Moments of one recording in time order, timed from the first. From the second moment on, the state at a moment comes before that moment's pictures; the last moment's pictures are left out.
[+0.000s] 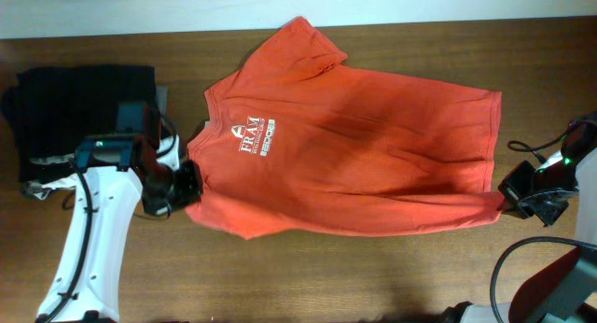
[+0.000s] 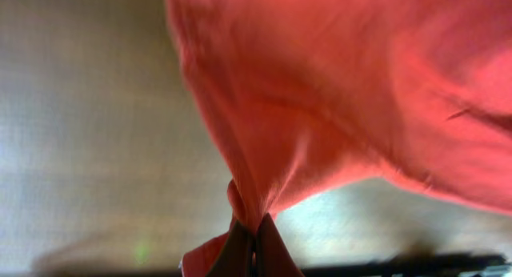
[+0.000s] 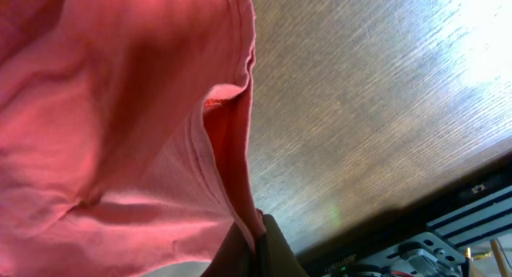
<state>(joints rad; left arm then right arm) 0.02 1.47 1.26 -1.26 0.26 -0.26 -0.57 1.59 1.30 -1.39 -0.17 0.33</state>
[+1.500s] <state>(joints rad) -0.20 1.72 1.32 -0.48 0.10 -0.32 -0.57 1.79 1.30 -1.03 -0.19 0.39</state>
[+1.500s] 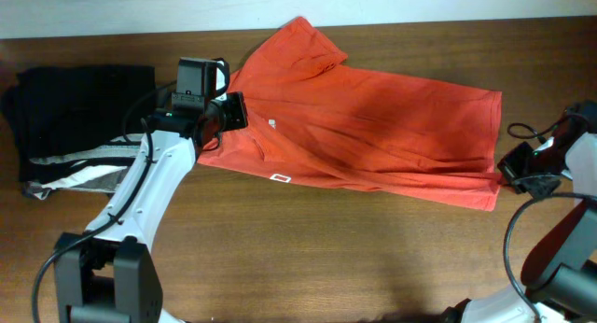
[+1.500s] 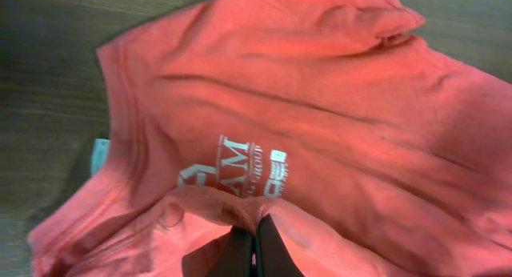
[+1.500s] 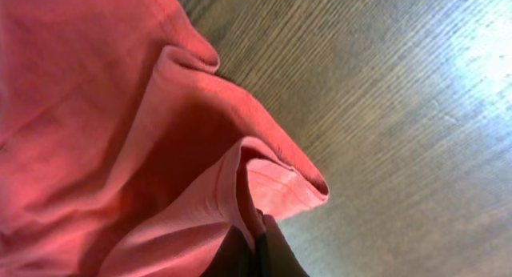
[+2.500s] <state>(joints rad) -0.20 1.91 1.32 -0.23 0.03 -0.33 -0.56 1.90 1.30 -0.79 -0.21 0.41</state>
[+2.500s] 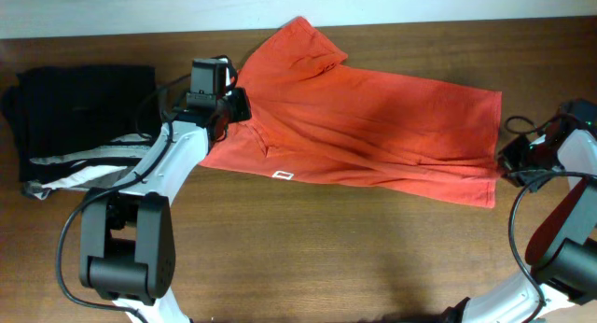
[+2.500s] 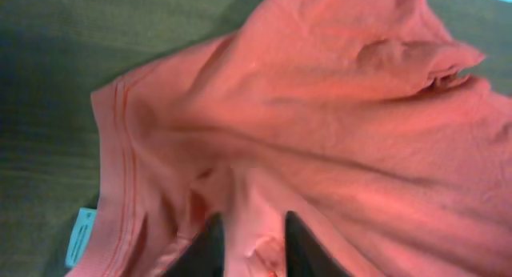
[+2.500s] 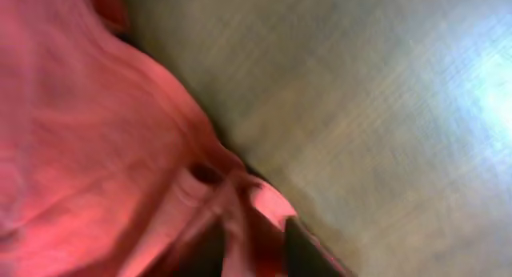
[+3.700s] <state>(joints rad) -0.20 1.91 1.47 -0.89 0.06 -0.15 -0.37 1.91 1.50 -1.34 -0.24 0.16</state>
